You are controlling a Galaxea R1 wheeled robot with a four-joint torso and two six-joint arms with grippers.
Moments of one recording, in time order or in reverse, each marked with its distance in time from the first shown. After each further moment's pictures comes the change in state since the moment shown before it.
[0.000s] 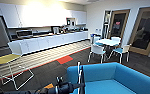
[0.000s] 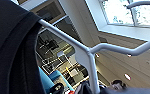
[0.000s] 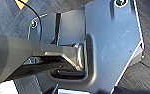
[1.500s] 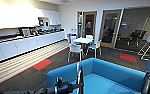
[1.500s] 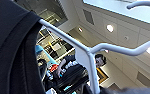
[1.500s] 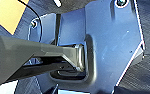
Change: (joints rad) left arm 0.003 -0.011 0.001 0.011 0.000 0.000; right arm 0.002 0.011 -0.013 0.000 -0.001 0.000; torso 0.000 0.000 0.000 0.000
